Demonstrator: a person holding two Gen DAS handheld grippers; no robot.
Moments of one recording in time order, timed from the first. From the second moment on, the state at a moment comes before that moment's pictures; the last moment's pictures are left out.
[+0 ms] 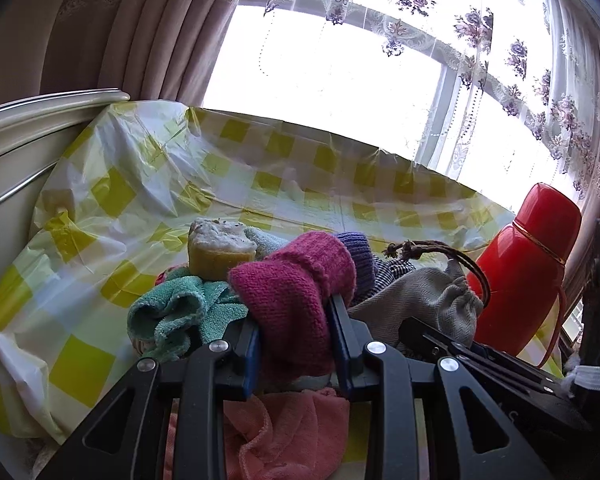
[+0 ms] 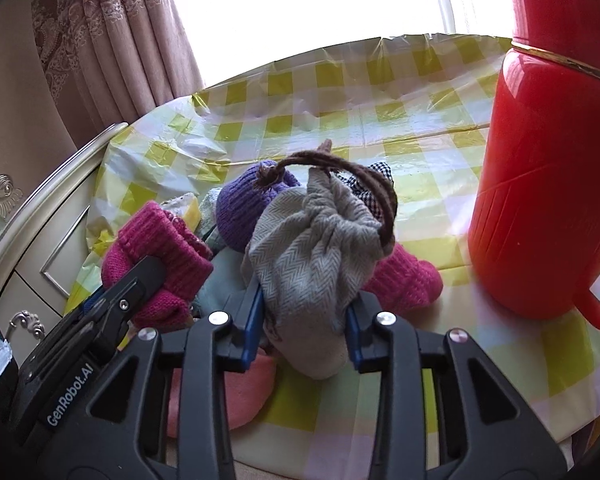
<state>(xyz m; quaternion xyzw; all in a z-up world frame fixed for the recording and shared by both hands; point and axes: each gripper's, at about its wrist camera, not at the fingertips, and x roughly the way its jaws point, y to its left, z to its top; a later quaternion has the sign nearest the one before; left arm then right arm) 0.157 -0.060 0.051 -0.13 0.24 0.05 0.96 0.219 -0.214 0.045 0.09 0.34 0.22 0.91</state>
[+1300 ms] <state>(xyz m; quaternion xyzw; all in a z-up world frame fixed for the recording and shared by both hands) 0.089 -0.289 0.086 -0.02 0.27 -0.19 0.94 0.088 -0.500 0.060 0.22 0.31 0.03 0.93</state>
